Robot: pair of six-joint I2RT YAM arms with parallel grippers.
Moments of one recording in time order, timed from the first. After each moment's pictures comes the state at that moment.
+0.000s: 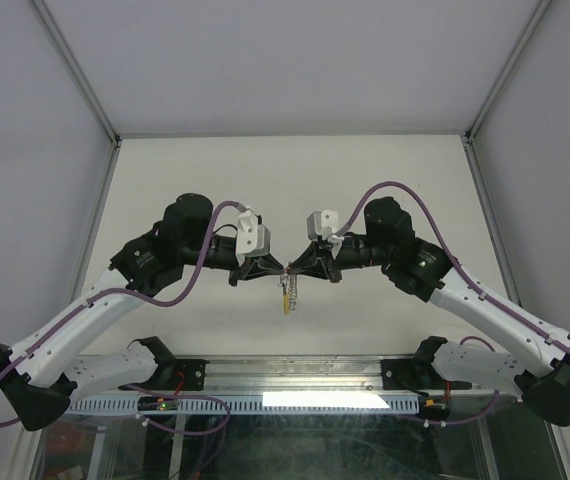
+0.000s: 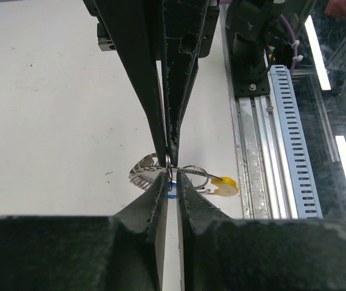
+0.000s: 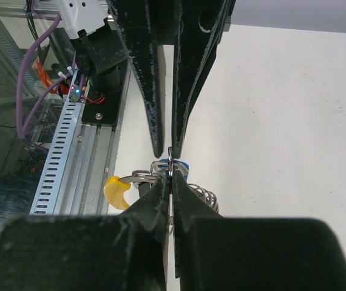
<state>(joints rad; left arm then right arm) -0.77 1.00 1.07 -0.49 0.73 0.39 0.82 1.03 0.95 -0.21 -0.77 -0.29</state>
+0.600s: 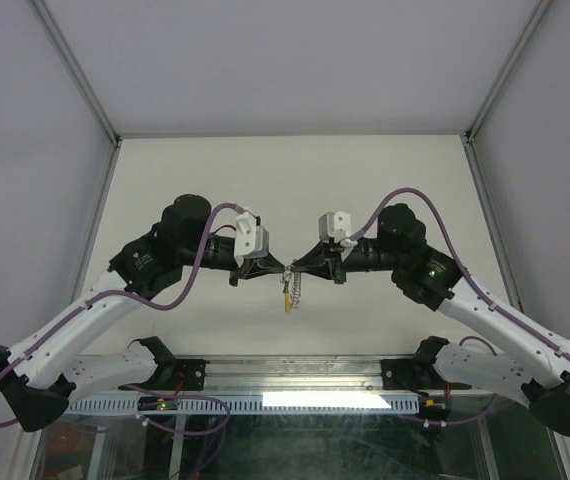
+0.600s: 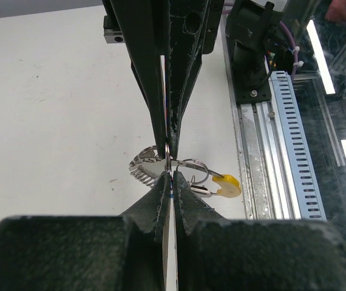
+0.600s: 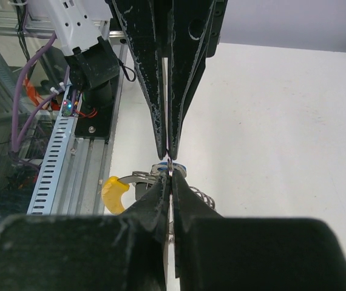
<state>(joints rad) -0.78 0.99 1.06 -0.46 0.73 0.39 0.82 0.96 0.90 -0.15 -0.74 -0.25</state>
